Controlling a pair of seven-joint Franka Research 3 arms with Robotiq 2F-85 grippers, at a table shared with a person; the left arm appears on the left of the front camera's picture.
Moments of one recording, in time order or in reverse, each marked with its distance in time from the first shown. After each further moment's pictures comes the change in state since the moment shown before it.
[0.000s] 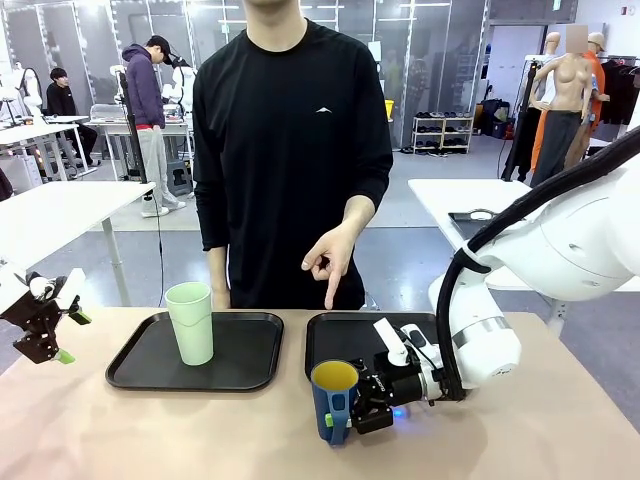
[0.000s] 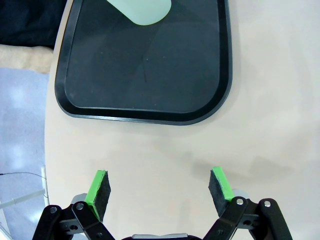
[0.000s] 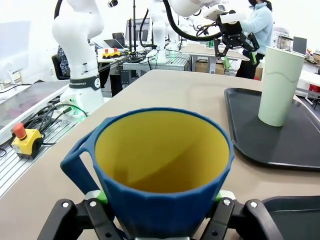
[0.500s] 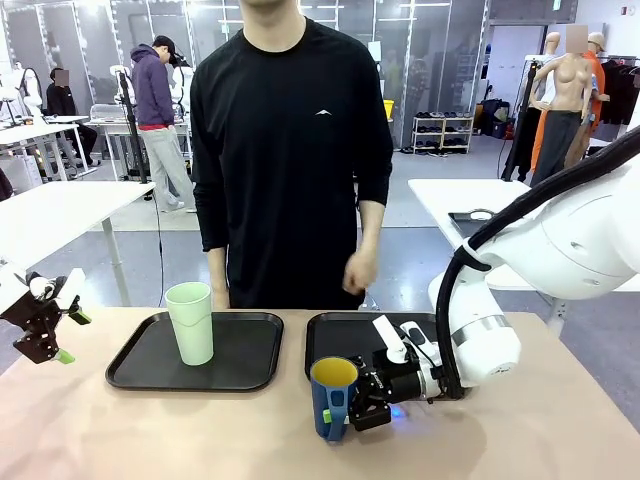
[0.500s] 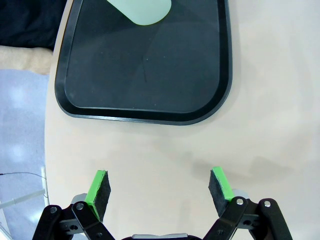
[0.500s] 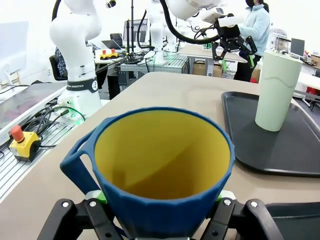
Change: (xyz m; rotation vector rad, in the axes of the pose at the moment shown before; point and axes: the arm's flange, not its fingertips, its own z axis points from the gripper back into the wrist) left arm 0.000 0.000 0.000 0.000 0.000 0.000; right arm 0.011 0.000 -0.002 -0.013 -0.004 0.014
